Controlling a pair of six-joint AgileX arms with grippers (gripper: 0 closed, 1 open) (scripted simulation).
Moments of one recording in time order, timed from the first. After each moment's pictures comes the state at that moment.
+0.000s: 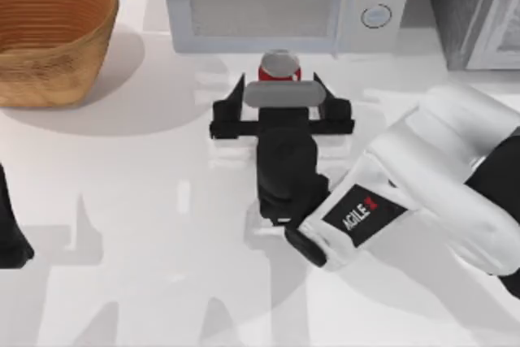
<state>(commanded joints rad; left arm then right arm) 0.00 0.00 0.00 0.00 0.00 0.00 0.76 2.55 1.27 1.27 0.79 0.02</state>
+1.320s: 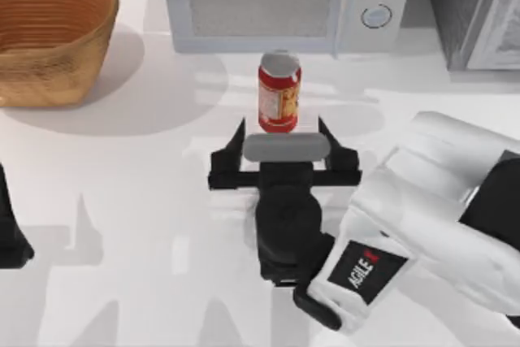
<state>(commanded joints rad) 0.00 0.00 0.00 0.00 0.00 0.00 0.90 2.47 1.03 1.41 0.92 0.02</state>
